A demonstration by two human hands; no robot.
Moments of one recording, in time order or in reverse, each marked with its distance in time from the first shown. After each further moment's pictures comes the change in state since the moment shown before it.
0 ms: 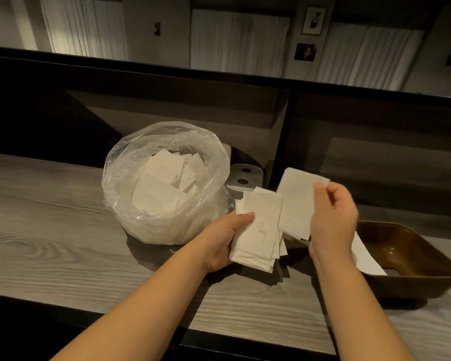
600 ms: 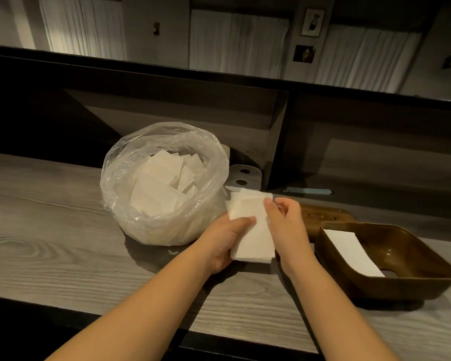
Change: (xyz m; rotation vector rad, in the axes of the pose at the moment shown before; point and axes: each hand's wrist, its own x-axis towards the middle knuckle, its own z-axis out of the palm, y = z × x) left_hand 0.013 -0.011 -0.001 0.038 0.110 0.143; right_hand -0.018 0.024 0.030 -0.127 -0.364 0.328
